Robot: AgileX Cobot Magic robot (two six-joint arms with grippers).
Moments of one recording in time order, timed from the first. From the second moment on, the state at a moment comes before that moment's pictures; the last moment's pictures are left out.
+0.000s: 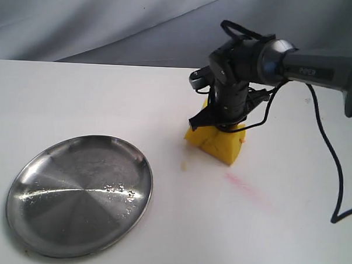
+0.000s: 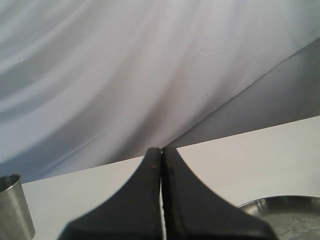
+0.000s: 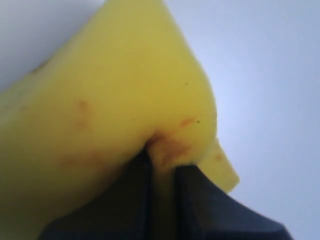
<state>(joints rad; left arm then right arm) -0.07 0.00 0.00 0.05 0.03 0.17 0.62 2.27 -1.73 -0.34 0.91 0.27</state>
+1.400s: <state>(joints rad) -0.07 0.00 0.00 0.05 0.03 0.17 0.51 2.35 -1.90 -0.22 1.16 0.17</state>
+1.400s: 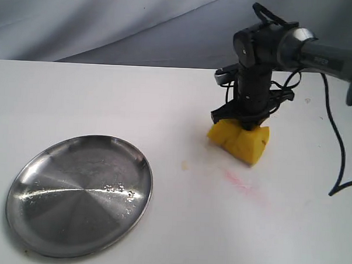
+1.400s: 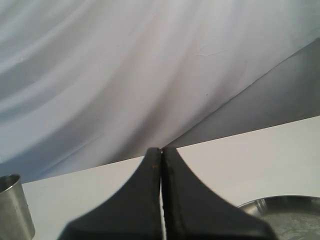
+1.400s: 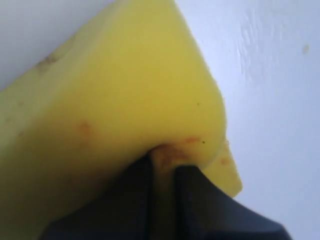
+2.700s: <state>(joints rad) -0.07 0.00 0.00 0.05 0.03 0.17 0.61 2.04 -1.32 -0.22 1.05 0.15</state>
